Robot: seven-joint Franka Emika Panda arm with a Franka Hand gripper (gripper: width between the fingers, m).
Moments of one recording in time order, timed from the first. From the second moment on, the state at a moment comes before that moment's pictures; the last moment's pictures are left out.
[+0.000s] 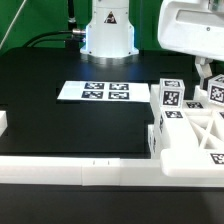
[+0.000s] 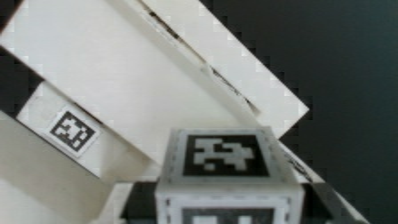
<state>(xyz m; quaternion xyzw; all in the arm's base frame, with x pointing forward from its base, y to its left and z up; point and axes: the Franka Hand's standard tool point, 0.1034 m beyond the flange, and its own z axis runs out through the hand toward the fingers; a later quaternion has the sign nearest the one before) 0.641 0.120 0.117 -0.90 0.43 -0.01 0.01</state>
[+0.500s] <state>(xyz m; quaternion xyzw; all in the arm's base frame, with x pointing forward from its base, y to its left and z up) 0.641 0.120 0.117 -0.82 0.58 -0.01 0.01</state>
